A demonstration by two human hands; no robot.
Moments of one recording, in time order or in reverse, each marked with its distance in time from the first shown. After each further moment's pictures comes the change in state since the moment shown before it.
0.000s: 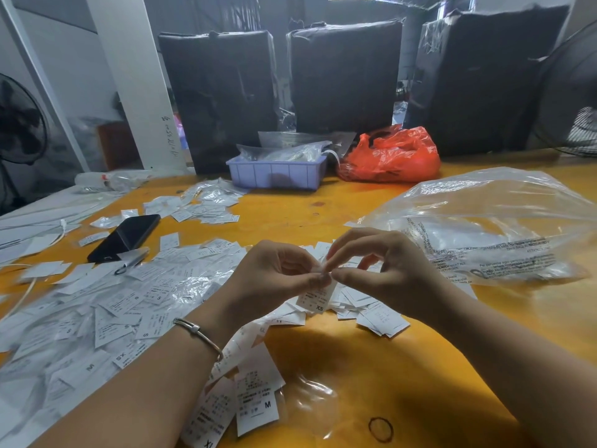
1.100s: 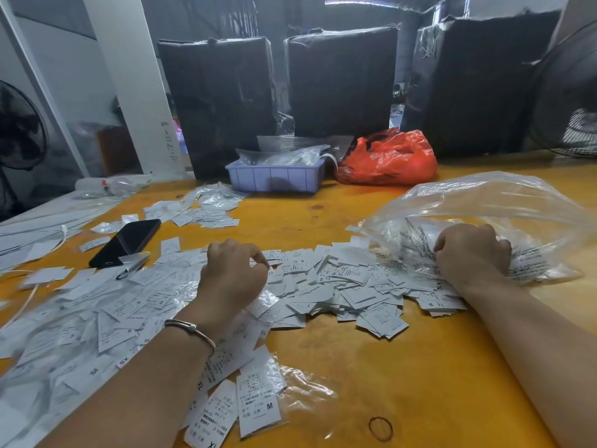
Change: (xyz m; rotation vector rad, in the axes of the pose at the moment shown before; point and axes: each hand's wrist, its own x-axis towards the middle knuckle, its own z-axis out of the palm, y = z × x) left_hand 0.007 -0.025 -0.022 0.704 0.351 -0.458; right_hand 0.001 0.083 -0.057 -0.997 0.256 0.879
